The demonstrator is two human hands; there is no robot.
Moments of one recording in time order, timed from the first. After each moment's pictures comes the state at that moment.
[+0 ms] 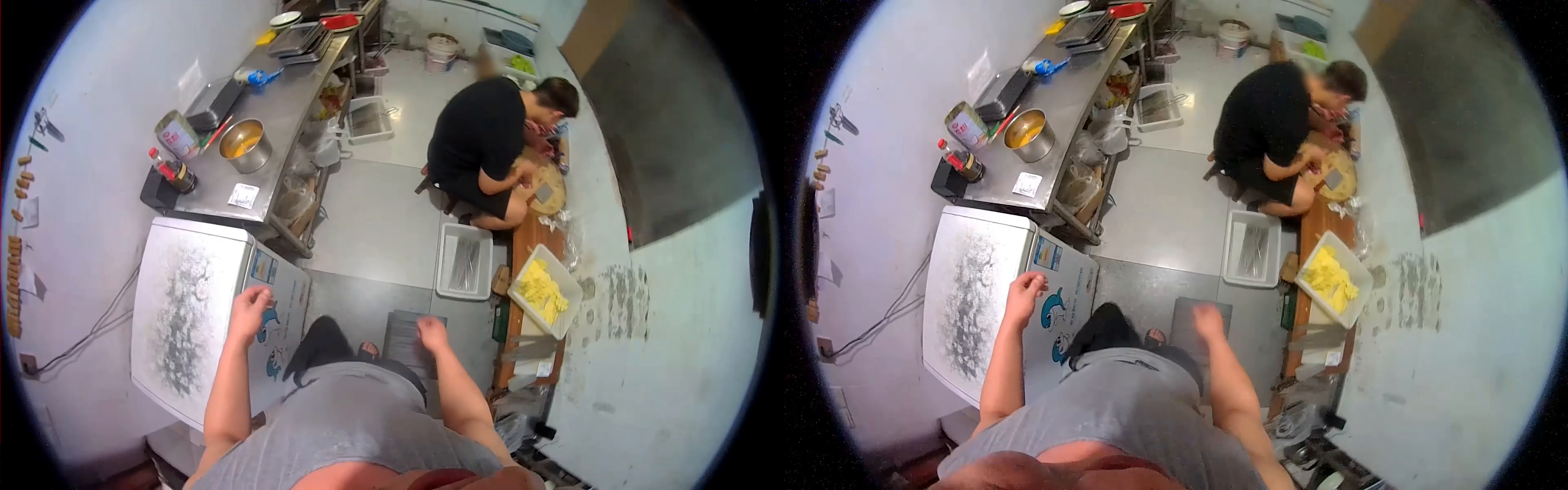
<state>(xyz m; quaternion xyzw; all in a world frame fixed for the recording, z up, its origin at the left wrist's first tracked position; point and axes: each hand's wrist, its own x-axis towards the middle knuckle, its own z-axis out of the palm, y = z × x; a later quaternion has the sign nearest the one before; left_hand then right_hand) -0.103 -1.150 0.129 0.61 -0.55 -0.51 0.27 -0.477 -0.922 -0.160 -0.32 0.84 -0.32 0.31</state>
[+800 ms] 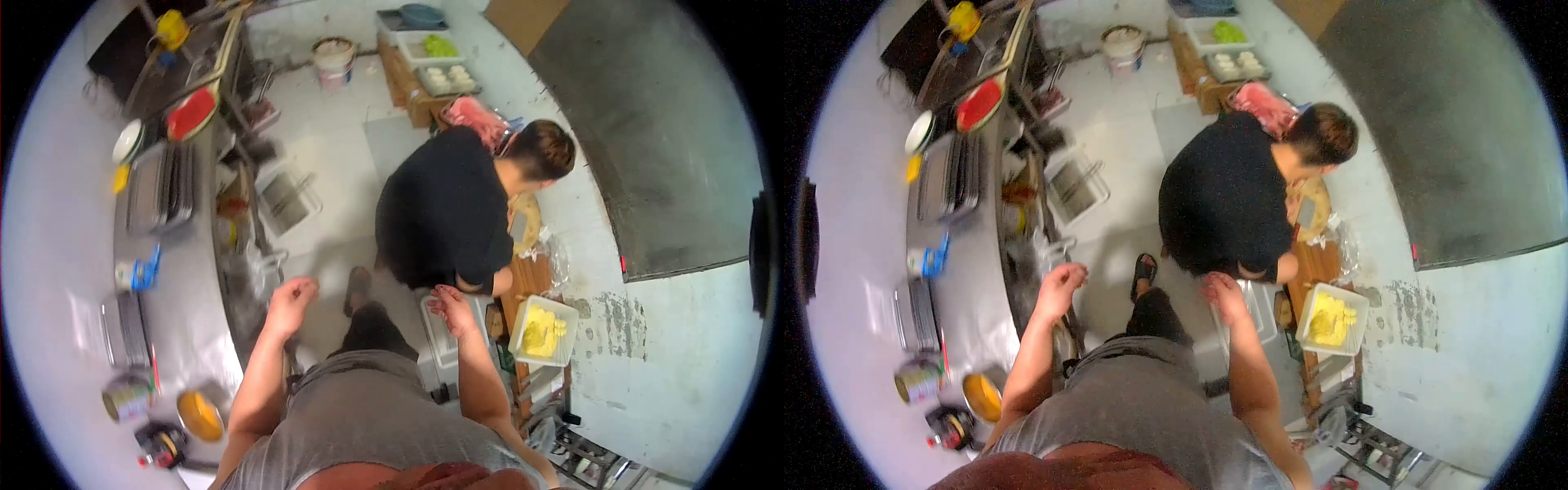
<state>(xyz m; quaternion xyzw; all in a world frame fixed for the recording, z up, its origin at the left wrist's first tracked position) -0.585 -1.735 0.088 0.38 -0.69 -0.61 0.11 -0.833 -1.431 -0.019 0.06 0.59 -0.66 0.46</state>
